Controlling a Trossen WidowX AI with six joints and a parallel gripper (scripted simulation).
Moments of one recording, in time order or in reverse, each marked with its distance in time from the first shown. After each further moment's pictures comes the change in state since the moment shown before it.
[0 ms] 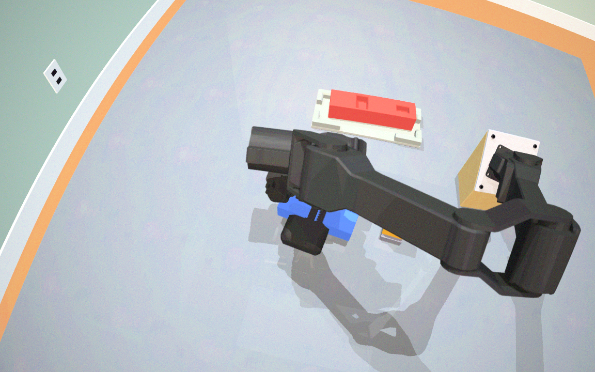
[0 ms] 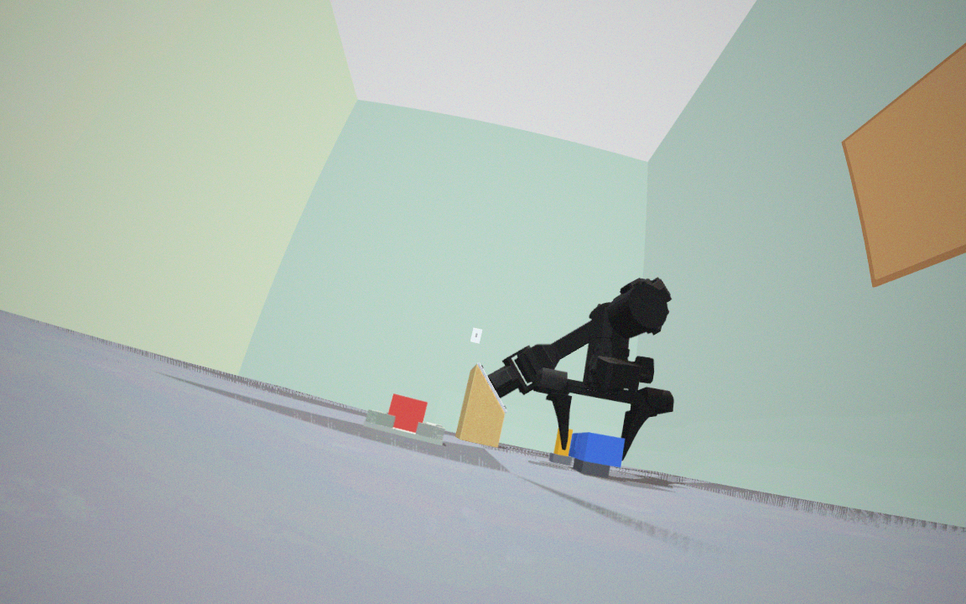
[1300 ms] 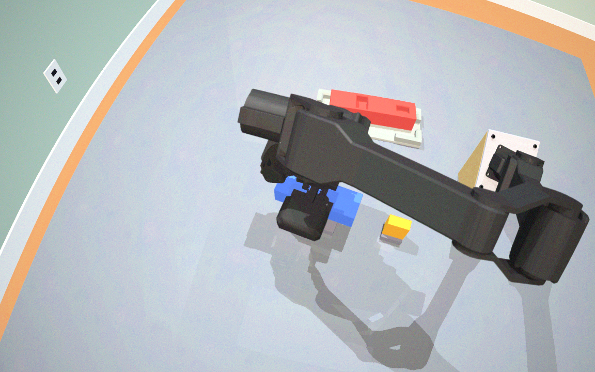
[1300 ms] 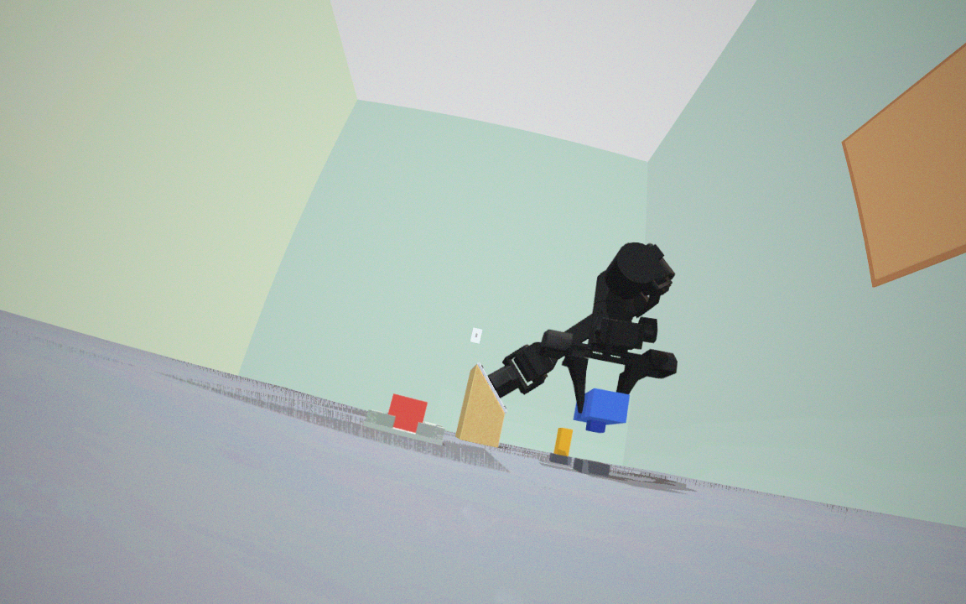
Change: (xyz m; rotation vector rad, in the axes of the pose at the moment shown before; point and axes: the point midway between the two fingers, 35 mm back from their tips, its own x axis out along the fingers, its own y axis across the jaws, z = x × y) arm -0.052 -0.003 0.005 0.006 0.007 -0.011
